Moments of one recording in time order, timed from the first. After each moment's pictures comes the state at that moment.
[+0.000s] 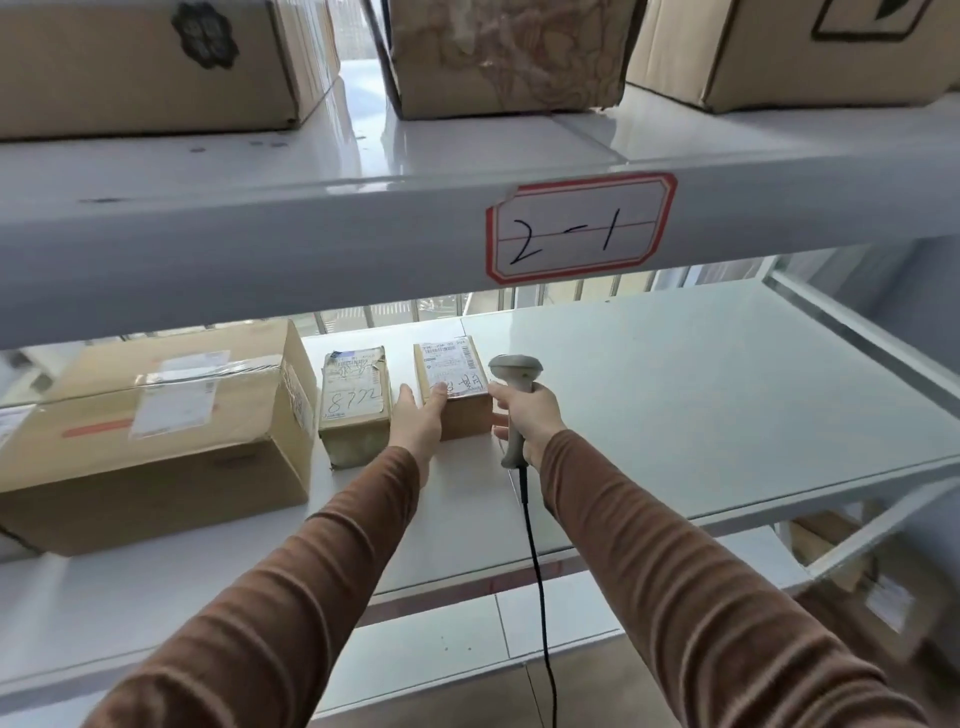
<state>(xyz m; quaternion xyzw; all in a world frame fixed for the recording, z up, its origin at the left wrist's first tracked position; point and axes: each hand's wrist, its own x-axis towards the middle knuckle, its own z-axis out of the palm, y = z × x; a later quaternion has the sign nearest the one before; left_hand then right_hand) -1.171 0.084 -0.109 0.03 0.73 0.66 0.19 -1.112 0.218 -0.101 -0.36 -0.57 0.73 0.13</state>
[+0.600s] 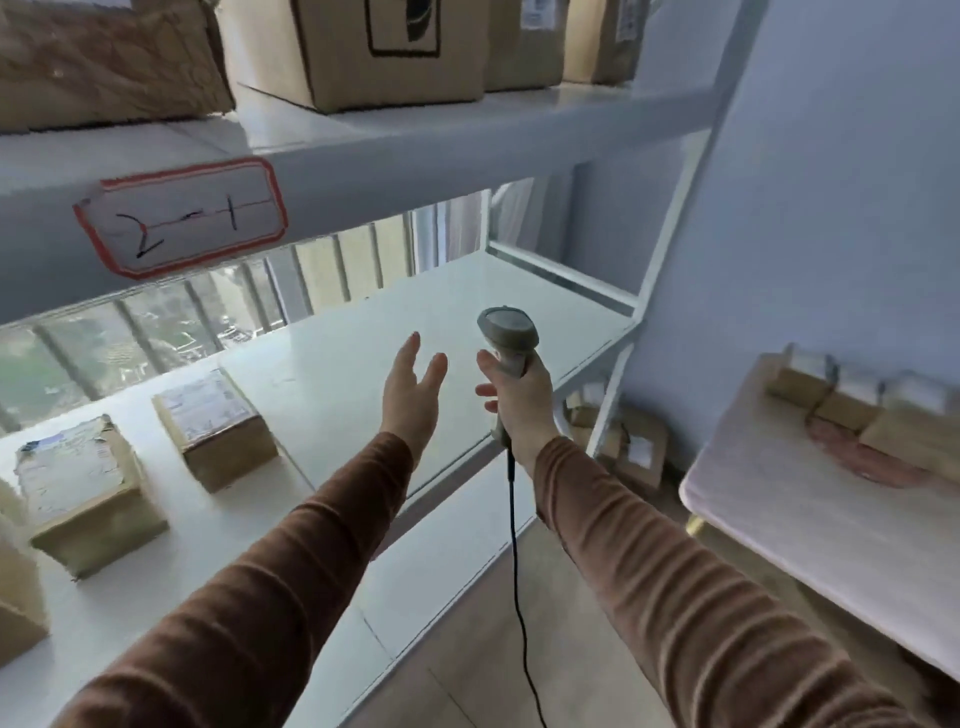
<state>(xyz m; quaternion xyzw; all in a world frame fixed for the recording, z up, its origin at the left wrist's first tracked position) -1.005 0.222 -0.064 0.35 0.68 0.60 0.23 -0.889 0.292 -0.063 -0.40 -0.55 0.58 0.44</state>
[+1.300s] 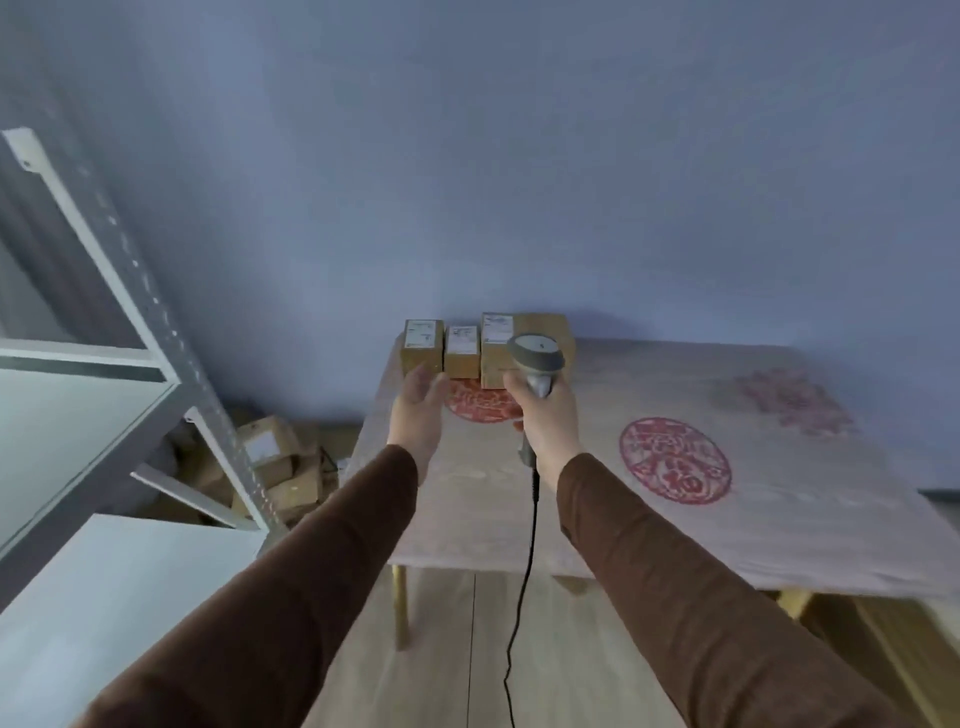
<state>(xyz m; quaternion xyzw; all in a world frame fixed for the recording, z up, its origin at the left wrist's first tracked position) -0.460 0.496 -0.099 0.52 0.49 0.47 0.52 -0.306 0.456 -0.088 -0.60 -0.36 0.37 0.61</state>
